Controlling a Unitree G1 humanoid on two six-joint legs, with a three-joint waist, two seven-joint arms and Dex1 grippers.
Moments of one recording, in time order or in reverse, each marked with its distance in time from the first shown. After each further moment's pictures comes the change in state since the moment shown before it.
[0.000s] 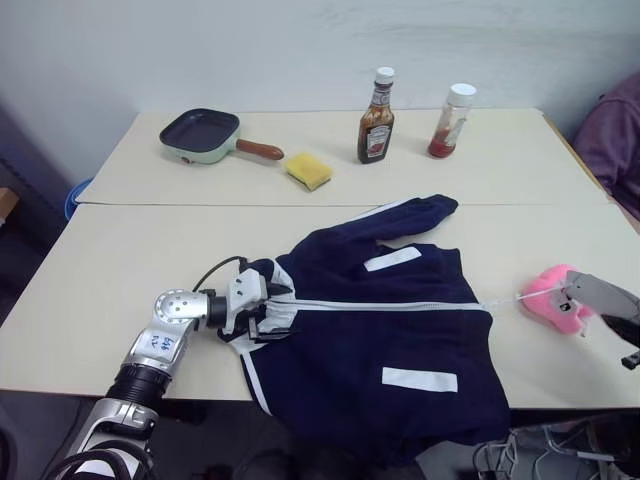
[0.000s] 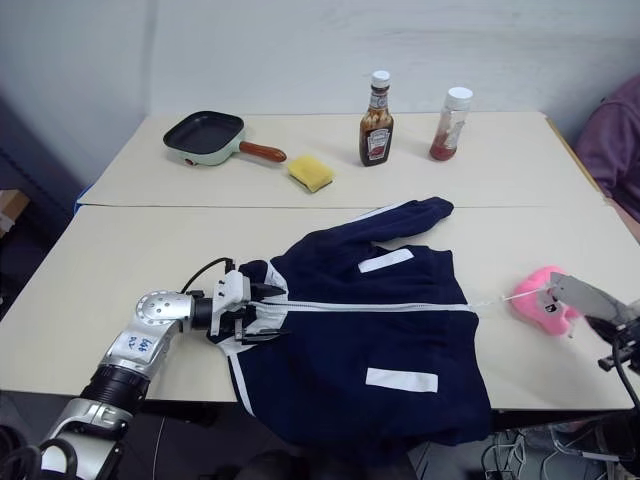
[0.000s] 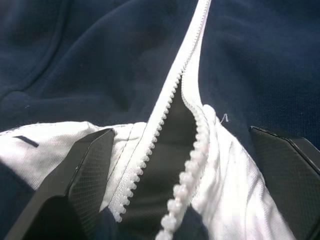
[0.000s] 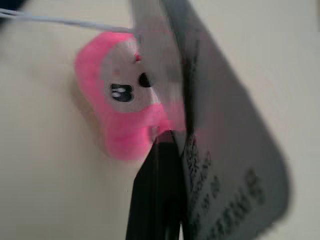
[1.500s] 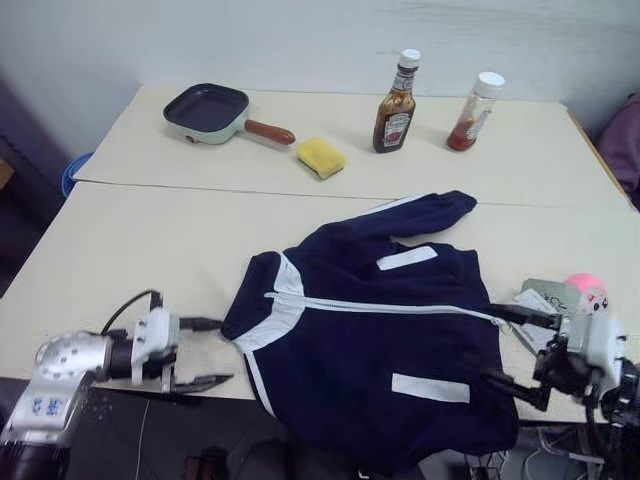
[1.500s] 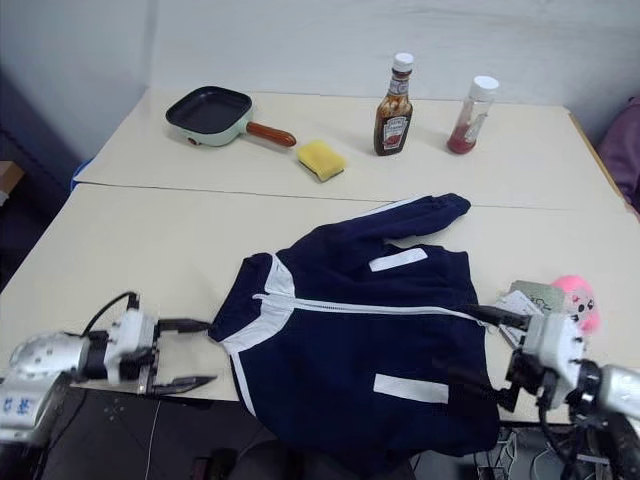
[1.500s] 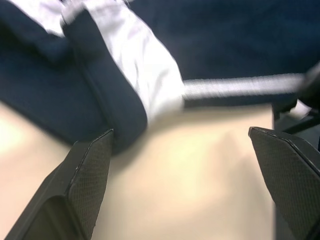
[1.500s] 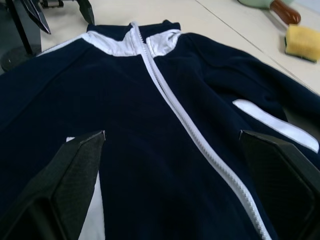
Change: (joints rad) left arm 0.527 0.271 0.354 -0.381 -0.208 -0.059 -0.167; right arm 0.125 0.176 0.279 -0.544 0.298 -0.178 0.411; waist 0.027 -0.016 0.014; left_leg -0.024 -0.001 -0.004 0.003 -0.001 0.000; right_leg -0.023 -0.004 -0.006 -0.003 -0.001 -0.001
